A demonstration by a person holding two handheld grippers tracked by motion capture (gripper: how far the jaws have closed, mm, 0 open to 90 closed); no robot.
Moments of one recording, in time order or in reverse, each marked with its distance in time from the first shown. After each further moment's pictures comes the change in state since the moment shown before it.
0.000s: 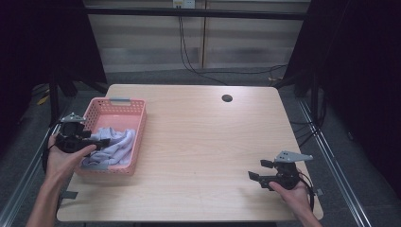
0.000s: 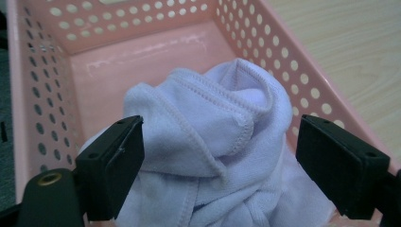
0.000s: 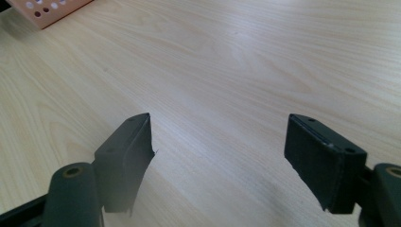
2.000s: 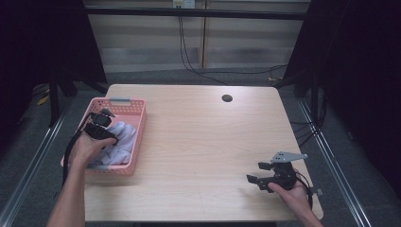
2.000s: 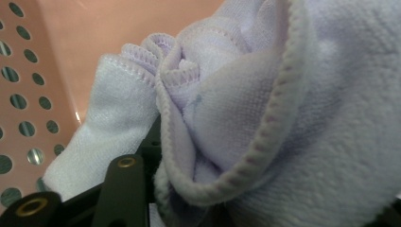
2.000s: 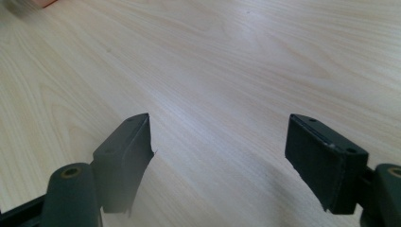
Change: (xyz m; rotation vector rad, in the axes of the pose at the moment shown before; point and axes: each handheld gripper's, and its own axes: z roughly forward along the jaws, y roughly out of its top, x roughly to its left) left arm 0.004 0.030 0.083 0.422 0.170 -0.027; right arm 0.000 -0.001 0.007 0.068 0.031 -0.009
